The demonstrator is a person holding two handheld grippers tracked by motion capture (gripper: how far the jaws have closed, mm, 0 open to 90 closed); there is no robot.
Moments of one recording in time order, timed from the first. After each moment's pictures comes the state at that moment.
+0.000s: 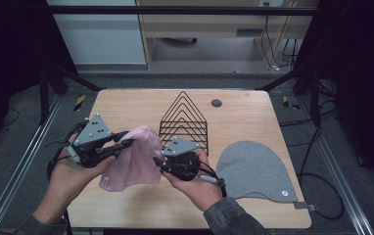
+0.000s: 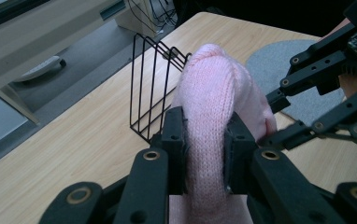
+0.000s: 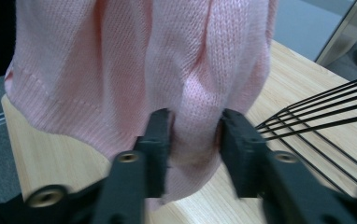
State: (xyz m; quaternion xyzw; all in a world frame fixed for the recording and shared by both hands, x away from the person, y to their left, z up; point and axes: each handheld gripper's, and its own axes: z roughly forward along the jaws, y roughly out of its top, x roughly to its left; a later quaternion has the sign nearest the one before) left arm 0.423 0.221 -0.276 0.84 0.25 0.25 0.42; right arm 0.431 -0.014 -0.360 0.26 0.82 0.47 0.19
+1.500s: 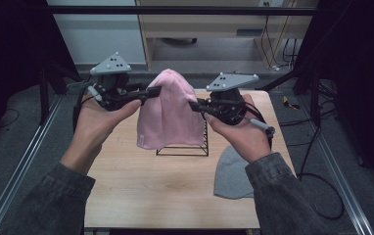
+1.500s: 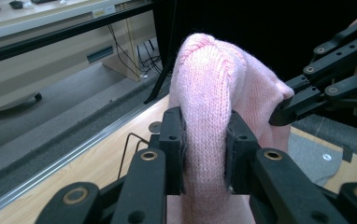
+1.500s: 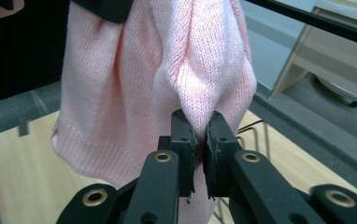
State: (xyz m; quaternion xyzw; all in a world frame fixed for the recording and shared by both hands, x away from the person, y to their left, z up) left arm 0.495 0.165 -0.189 0.79 0.27 0.21 0.51; right arm 0.480 -0.103 -0.223 0.27 0.80 0.48 0.22
